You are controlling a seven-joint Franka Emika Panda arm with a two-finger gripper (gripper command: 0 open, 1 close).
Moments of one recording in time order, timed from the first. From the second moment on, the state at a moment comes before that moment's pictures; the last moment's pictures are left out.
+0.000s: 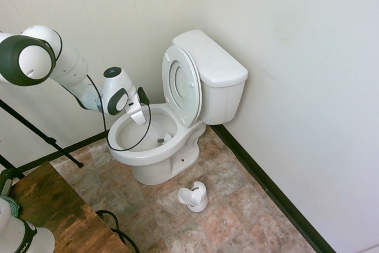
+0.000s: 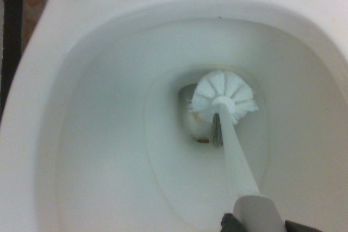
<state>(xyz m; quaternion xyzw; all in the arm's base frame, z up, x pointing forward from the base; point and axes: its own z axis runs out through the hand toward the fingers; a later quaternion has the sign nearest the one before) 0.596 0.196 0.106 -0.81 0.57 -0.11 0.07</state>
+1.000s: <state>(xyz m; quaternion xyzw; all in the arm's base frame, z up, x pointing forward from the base) 0.538 0.265 0.283 -0.82 0.53 -0.20 0.05</state>
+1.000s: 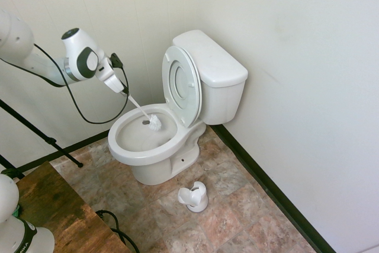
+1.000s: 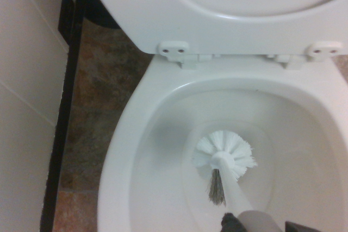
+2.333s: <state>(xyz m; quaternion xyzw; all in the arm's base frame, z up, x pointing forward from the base) 0.573 -0.046 0.367 -0.75 0.65 -0.14 0.06</state>
